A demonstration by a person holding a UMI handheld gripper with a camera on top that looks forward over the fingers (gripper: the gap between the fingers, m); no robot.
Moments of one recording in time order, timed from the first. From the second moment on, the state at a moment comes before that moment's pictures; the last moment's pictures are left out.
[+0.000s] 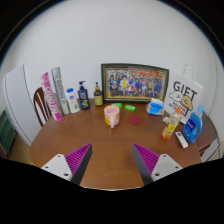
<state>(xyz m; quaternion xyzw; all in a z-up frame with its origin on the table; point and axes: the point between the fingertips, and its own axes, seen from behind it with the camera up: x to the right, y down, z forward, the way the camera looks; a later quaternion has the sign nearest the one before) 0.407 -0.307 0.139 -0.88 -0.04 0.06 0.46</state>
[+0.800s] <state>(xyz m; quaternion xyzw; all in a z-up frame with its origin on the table) 0.717 -0.058 -0.013 -0.84 0.01 0.00 0.55</state>
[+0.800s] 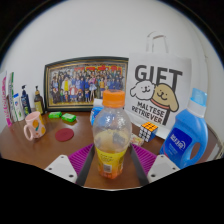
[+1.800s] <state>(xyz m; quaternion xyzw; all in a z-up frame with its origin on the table) 0.588 0.055 0.162 -0.68 -0.32 -0.45 0.47</state>
